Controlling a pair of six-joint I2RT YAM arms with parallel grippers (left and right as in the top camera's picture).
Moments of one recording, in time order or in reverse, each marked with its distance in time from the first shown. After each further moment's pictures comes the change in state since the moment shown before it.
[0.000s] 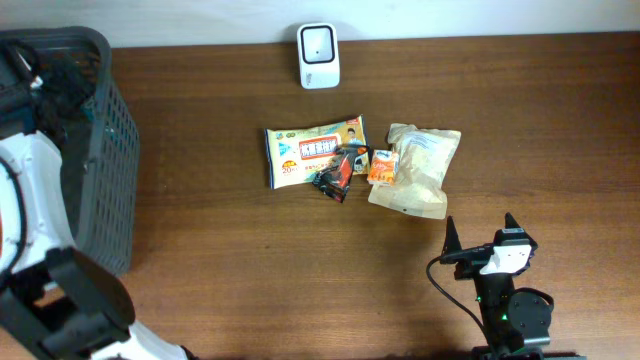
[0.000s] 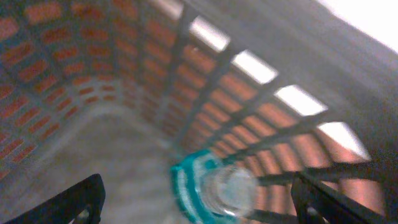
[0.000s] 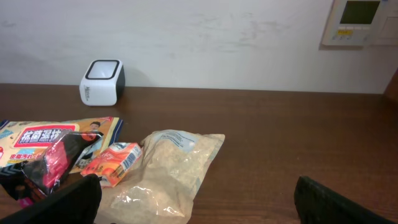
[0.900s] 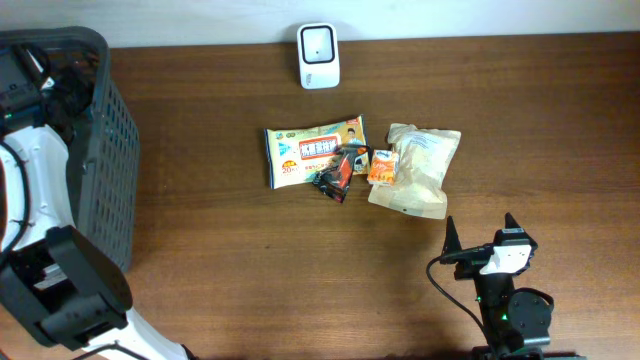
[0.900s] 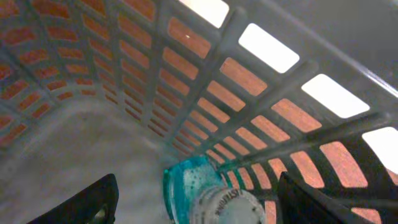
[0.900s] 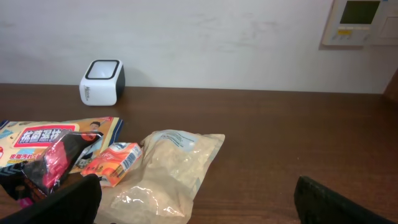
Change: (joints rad) left arm -0.005 0.066 0.006 0.053 0.053 -0.002; right arm 0.000 0.000 0.000 0.000 0.000 0.000
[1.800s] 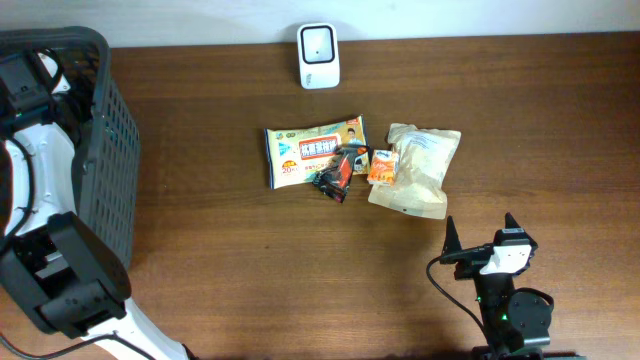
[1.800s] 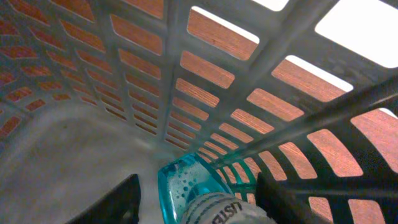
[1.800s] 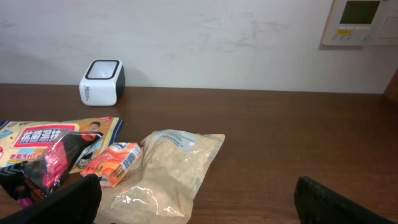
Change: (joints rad) left arm -0.006 0.063 -0.005 0.022 0.050 0.158; right arm 0.000 0.000 0.000 0.000 0.000 0.000
